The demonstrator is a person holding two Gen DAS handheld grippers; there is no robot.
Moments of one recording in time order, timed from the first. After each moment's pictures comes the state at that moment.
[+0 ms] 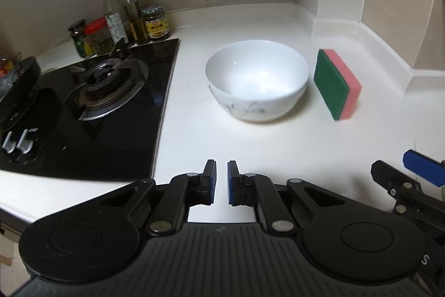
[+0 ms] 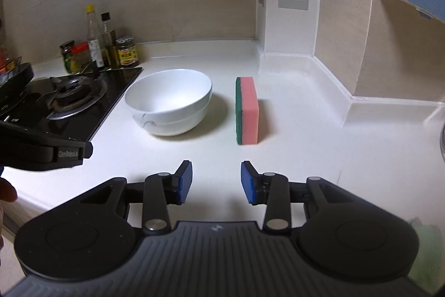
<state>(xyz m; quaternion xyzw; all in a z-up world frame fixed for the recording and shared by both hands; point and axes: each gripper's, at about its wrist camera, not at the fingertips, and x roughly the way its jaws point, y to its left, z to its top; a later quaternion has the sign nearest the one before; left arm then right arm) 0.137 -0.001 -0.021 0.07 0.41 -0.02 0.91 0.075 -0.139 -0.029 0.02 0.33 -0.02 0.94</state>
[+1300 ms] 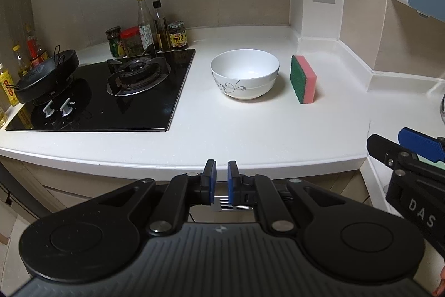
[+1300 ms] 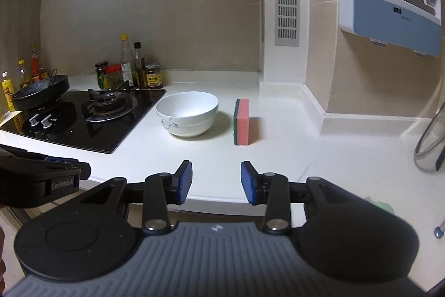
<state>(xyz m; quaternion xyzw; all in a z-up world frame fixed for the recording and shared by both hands) -0.021 -0.006 0.018 0.04 0.36 -0.01 0.93 -0.054 -0.154 0.019 0.01 0.26 0.01 0.97</state>
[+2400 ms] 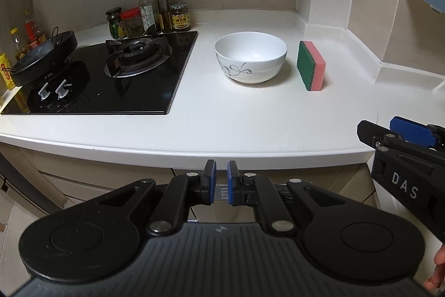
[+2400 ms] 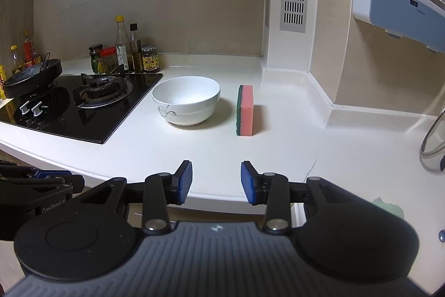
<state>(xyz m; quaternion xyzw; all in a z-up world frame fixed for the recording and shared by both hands) 0.000 0.002 -0.002 0.02 0.39 -0.01 0.92 -0.017 -0.138 0.005 -0.01 0.29 0.00 0.96</state>
